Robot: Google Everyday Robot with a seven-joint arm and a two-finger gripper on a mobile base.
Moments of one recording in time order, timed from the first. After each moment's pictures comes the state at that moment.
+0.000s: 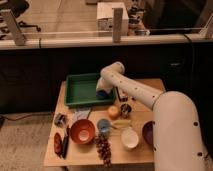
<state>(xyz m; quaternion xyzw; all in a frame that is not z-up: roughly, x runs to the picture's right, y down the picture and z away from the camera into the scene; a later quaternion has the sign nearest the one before) -0.010 0.000 0.957 -0.06 -0.21 -0.60 0.77</state>
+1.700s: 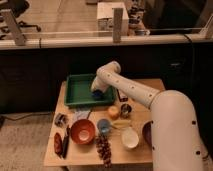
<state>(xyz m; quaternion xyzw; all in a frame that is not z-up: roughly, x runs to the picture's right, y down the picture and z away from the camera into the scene) -0.051 0.003 0.941 -0.02 -0.25 -0.66 0.71</state>
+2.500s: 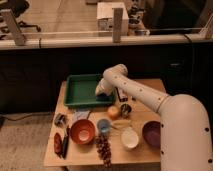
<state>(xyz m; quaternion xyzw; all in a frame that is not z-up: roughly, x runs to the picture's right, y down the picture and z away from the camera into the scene) -0.007 0.008 0.940 -0.02 -0.25 -0.65 0.71</state>
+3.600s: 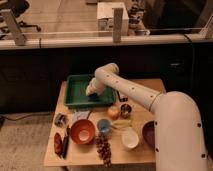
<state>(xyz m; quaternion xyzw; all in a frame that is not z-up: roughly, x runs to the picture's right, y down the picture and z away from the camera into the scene) -0.045 0.025 0.920 0.00 -0.29 -0.69 0.66</state>
